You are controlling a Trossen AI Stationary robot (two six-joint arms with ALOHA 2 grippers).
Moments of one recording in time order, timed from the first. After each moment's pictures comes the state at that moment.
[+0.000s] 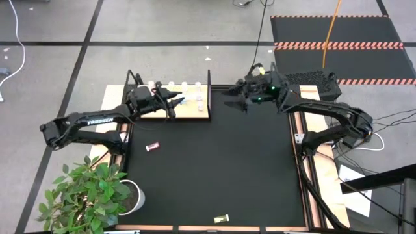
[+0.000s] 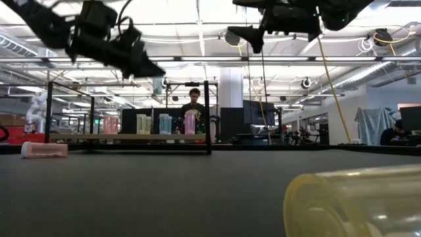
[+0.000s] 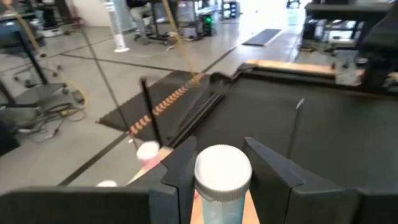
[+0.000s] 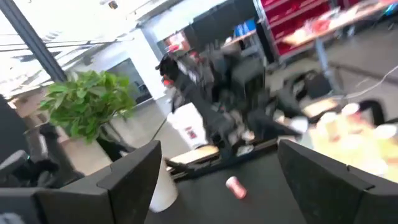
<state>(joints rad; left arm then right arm) 0.57 1.10 0.50 0.43 0.12 0.10 -0.52 1.31 0.86 0.51 -0.63 0.49</state>
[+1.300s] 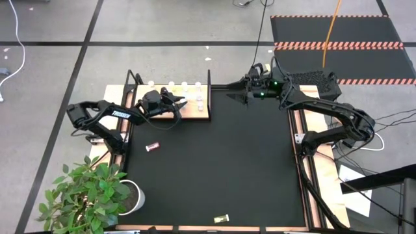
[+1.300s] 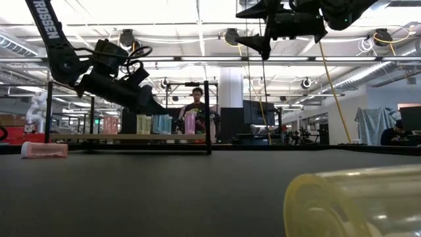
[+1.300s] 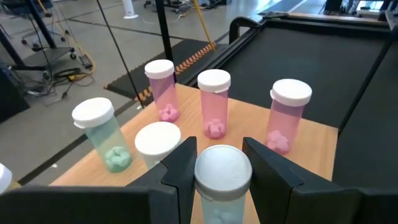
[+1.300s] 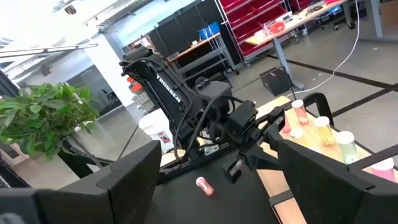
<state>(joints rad) 0.66 1.51 0.39 0.84 0.13 0.10 -0.59 1.28 0.86 0.41 -0.57 0.48</state>
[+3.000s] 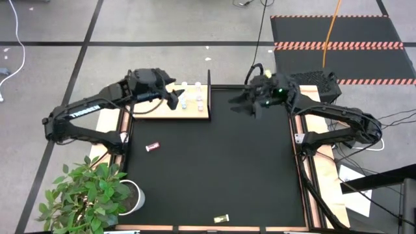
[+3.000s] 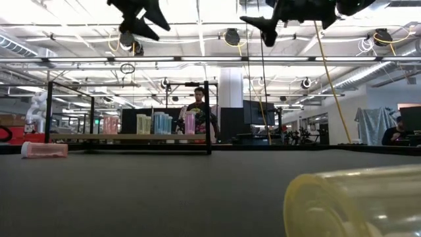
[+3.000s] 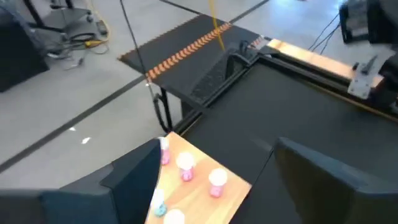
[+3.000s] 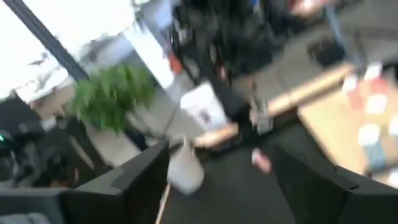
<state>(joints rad) 0.40 1.15 1.18 -0.49 -0.19 -0.14 -0.47 1.16 0.86 0.28 -0.64 0.57</state>
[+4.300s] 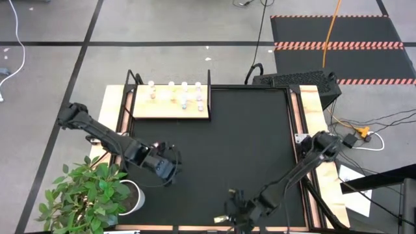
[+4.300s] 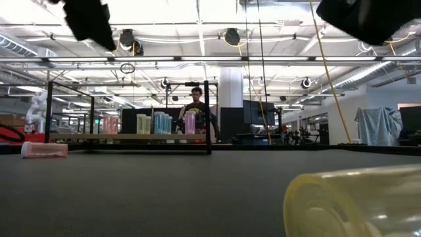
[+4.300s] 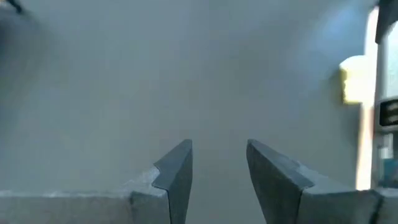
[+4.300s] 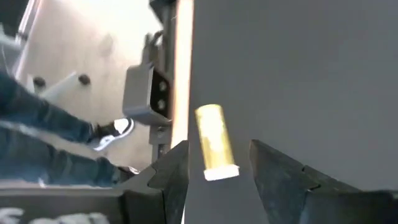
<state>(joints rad) -0.47 1.36 1.06 -0.67 -0.27 -0.70 0.73 1.92 1.34 -0.33 0.24 0.73</state>
